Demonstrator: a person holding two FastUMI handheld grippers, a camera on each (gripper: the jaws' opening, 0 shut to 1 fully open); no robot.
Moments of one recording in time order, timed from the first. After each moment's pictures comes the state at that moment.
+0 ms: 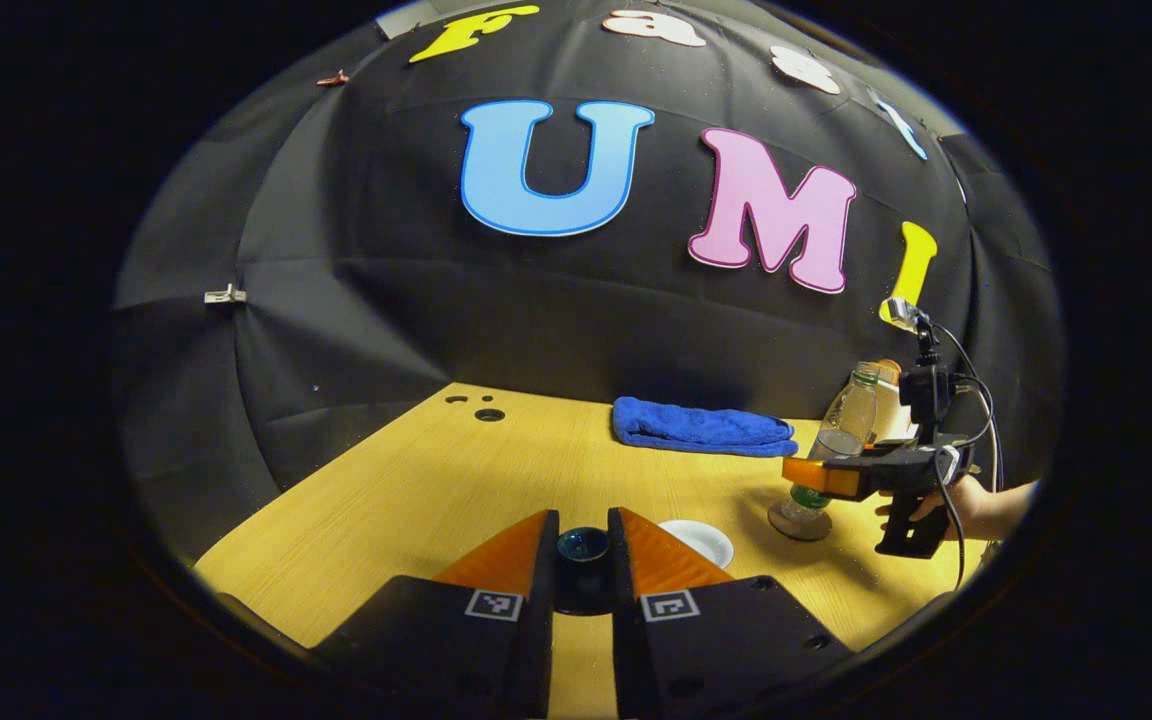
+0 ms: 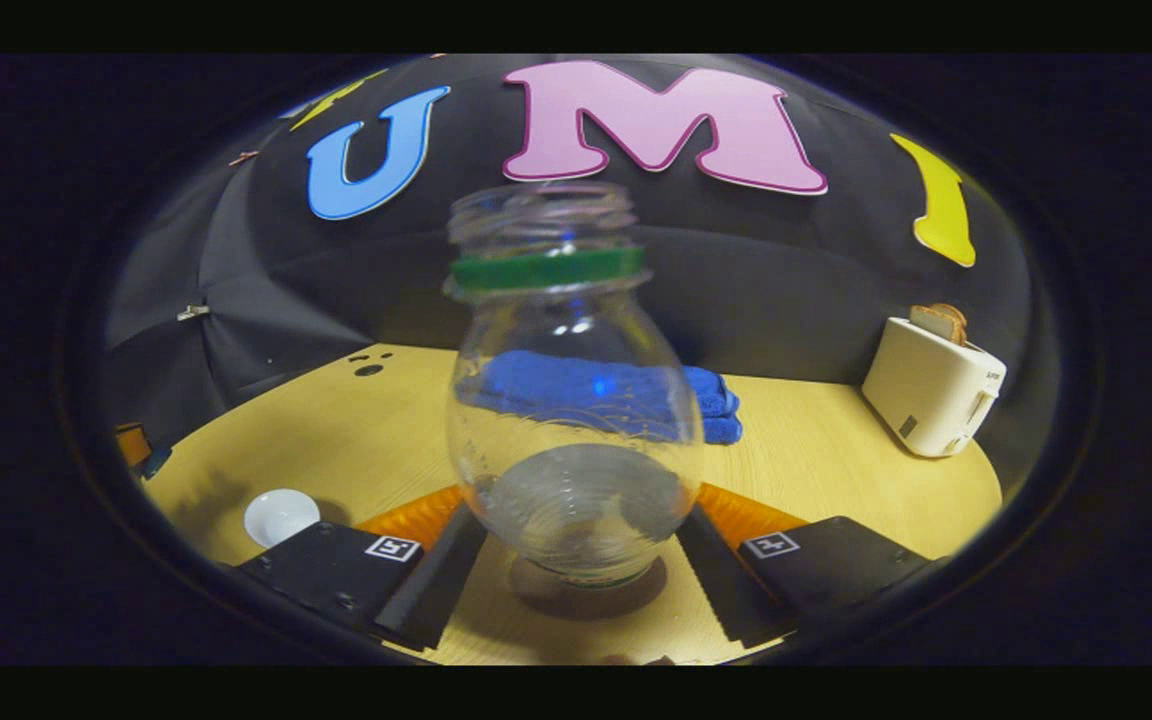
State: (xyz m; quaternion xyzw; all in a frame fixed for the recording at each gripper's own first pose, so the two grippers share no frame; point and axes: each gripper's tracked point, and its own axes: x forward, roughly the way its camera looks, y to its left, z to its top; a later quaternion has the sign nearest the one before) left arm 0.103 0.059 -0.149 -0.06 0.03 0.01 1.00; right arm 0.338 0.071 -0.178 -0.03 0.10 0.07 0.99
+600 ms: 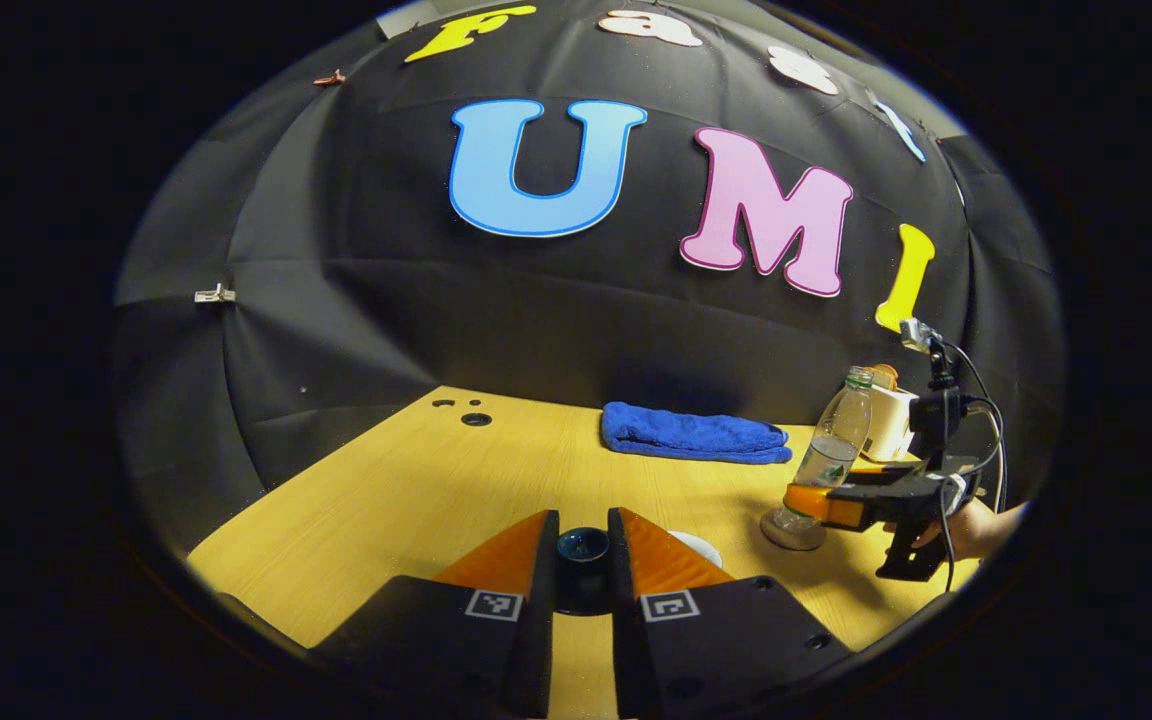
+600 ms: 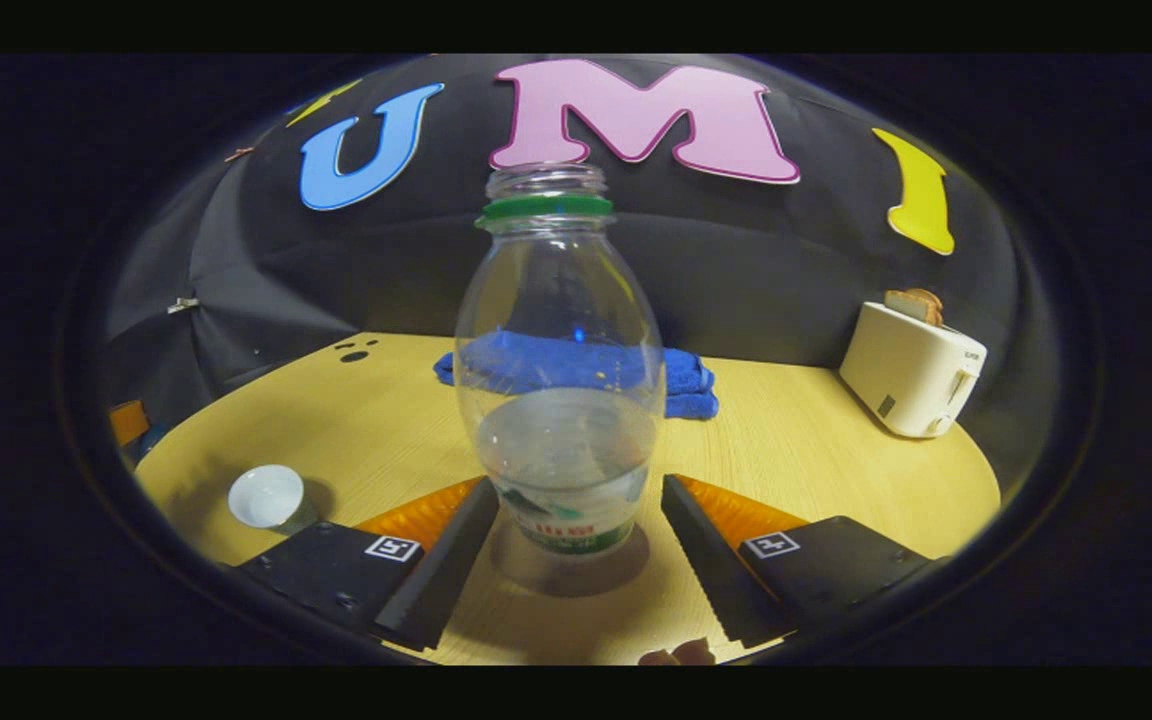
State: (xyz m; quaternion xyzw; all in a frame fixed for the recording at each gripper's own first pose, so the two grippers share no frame) left arm 0.122 0.044 -0.149 -0.06 0.03 0.00 1.00; right arm 0.313 0.056 -0.199 -0.03 0.11 0.04 0.99
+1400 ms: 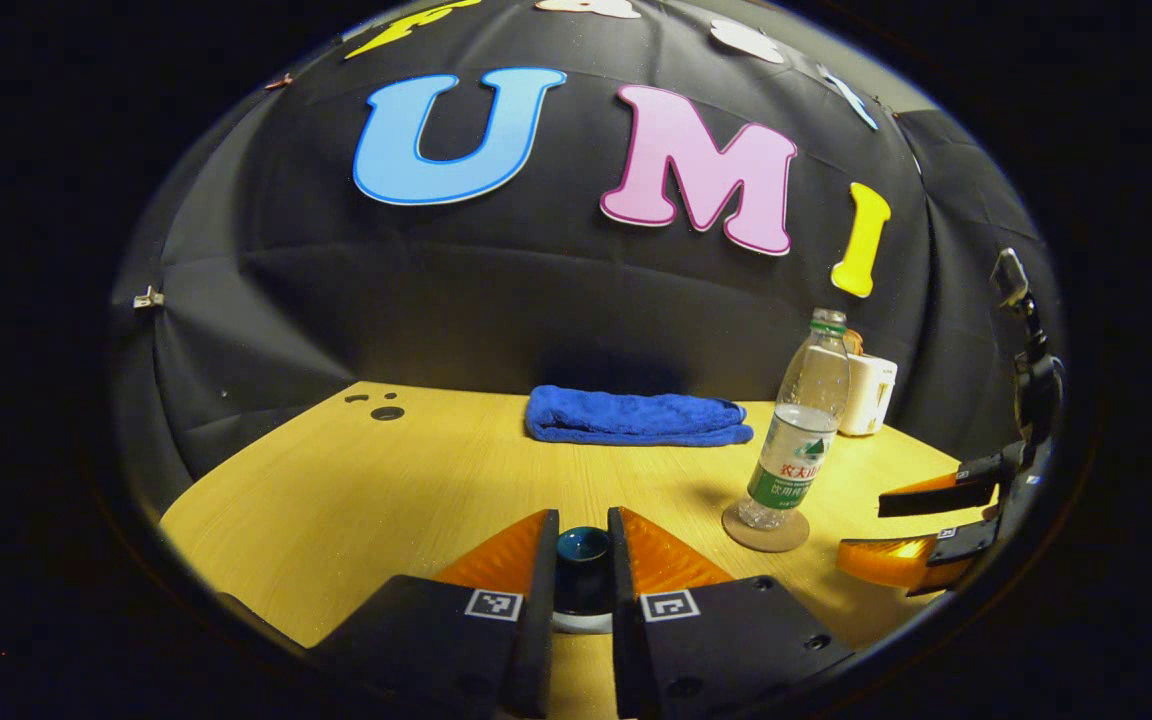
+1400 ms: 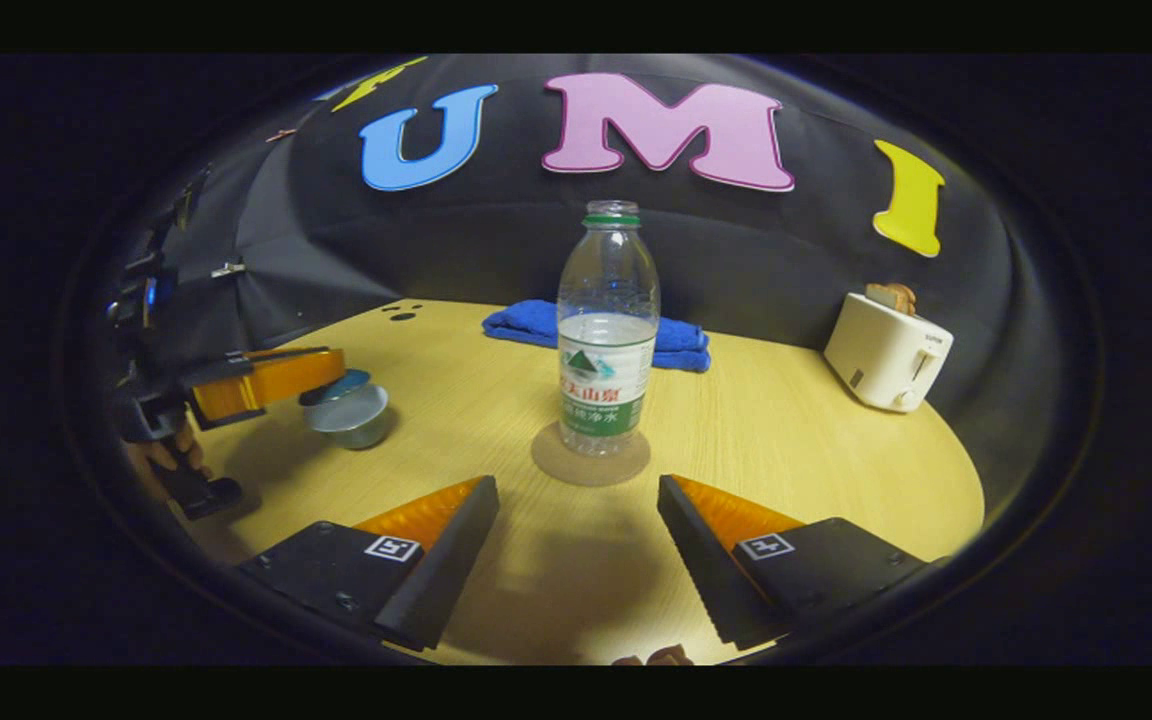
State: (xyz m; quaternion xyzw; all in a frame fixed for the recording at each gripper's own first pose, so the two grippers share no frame) left arm 0.190 -0.033 -0.184 -0.02 0.03 -0.07 1.00; right arm 0.204 0.060 -0.228 -0.05 0.15 0.07 0.99
